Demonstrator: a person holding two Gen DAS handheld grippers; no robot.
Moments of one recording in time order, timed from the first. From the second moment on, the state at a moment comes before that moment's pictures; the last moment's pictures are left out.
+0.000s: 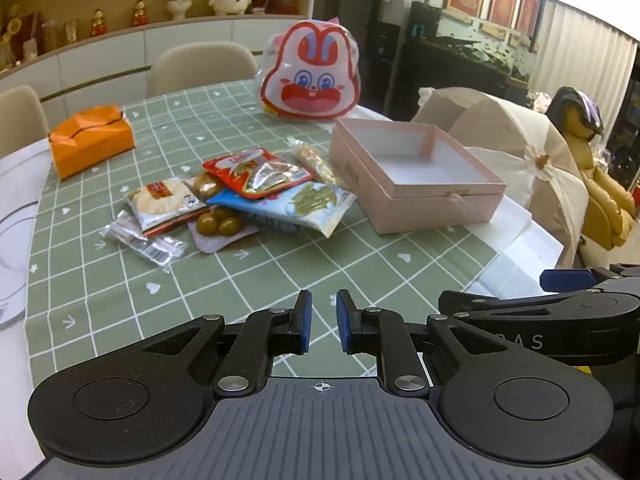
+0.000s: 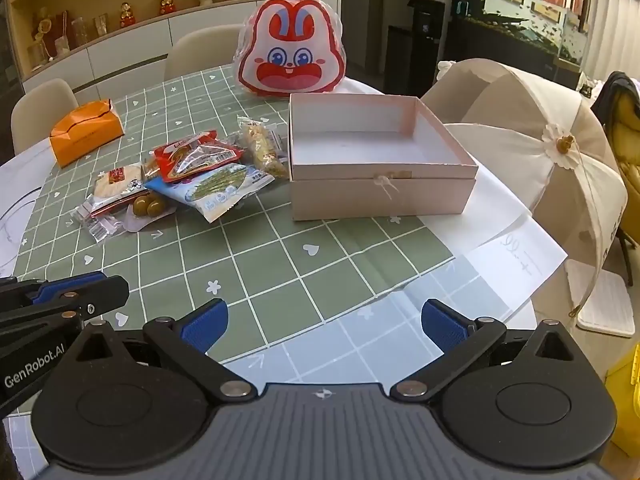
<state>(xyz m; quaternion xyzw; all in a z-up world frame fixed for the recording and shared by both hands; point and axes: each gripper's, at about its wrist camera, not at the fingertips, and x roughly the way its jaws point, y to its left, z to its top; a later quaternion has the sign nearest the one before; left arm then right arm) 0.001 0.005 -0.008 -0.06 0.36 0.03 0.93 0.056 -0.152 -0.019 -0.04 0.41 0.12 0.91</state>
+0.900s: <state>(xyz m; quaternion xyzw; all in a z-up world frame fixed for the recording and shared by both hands) 0.001 0.005 -0.009 -0.06 0.36 0.01 0.93 0.053 -0.152 -0.017 -0.03 0.40 0.12 0.91</state>
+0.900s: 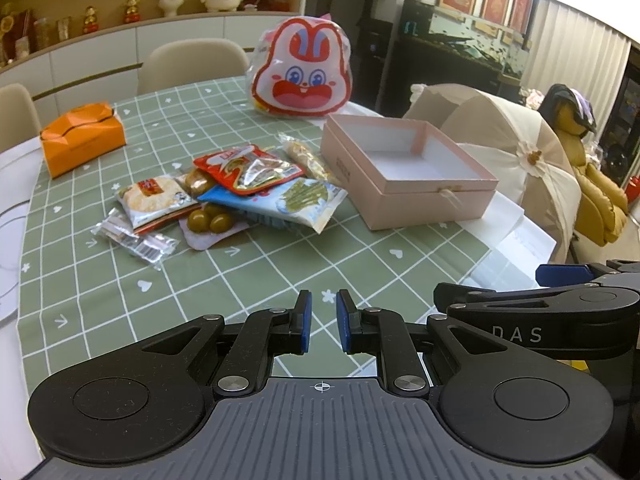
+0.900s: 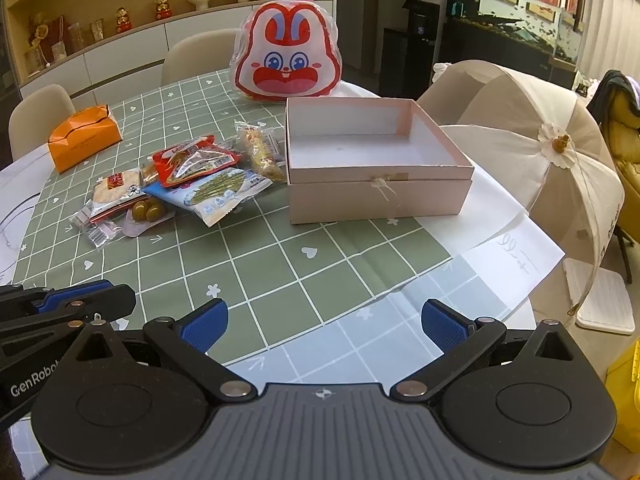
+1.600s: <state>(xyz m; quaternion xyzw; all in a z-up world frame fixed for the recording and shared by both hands) 0.000 0.006 -0.012 -0.07 0.37 0.01 0.93 0.054 -0.151 -0.019 -0.03 0.40 0.12 0.91</state>
